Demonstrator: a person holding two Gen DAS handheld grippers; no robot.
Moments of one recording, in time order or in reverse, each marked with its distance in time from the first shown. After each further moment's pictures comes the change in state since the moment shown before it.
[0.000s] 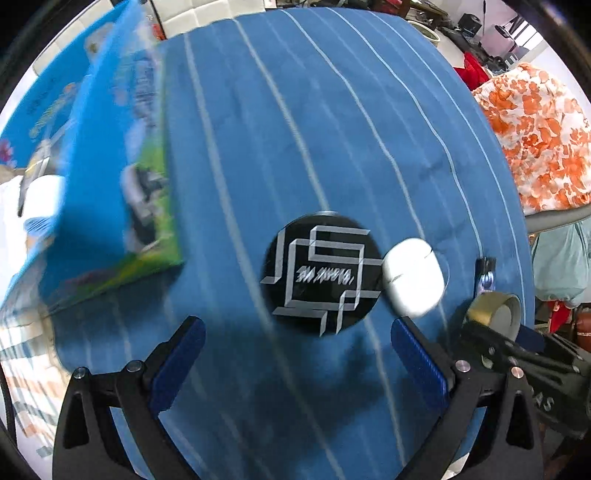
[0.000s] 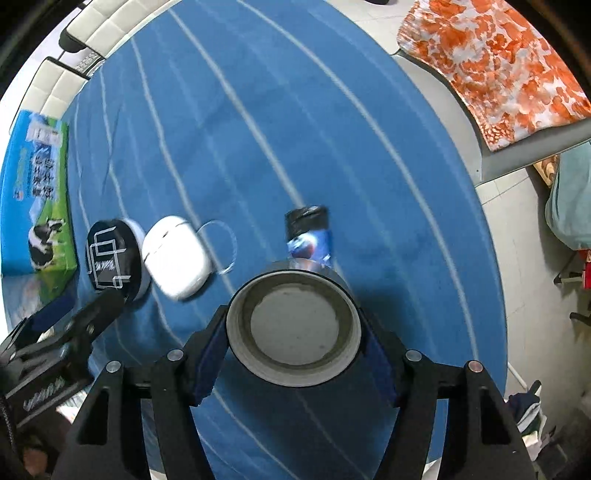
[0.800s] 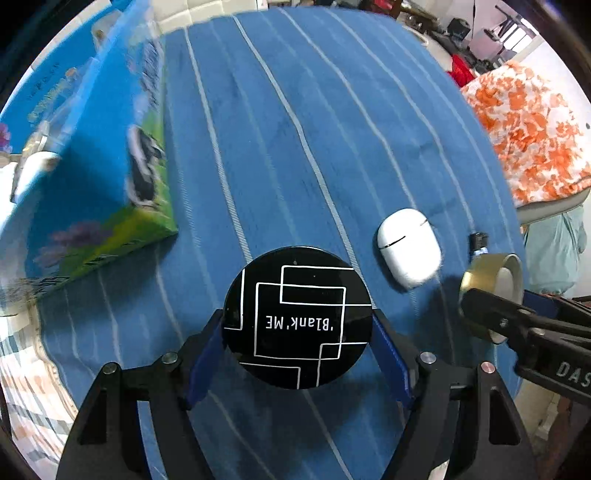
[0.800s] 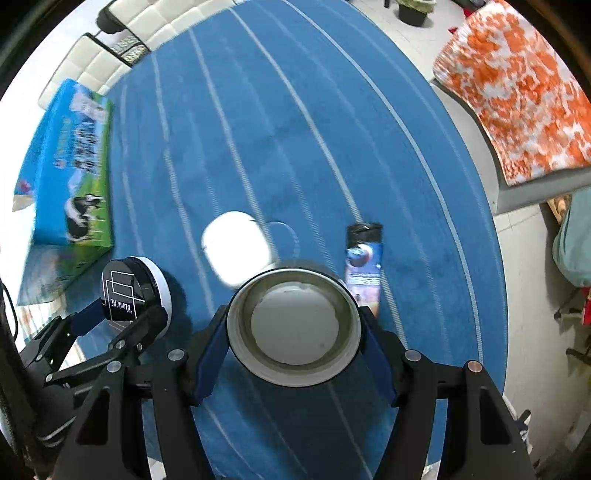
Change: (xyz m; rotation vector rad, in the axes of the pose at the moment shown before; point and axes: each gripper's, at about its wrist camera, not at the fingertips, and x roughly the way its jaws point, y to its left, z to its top) left arm -0.011 0.014 -0.032 0.009 -0.041 -0.047; right arm -0.036 0.060 -0.012 -0.155 -0.063 0.036
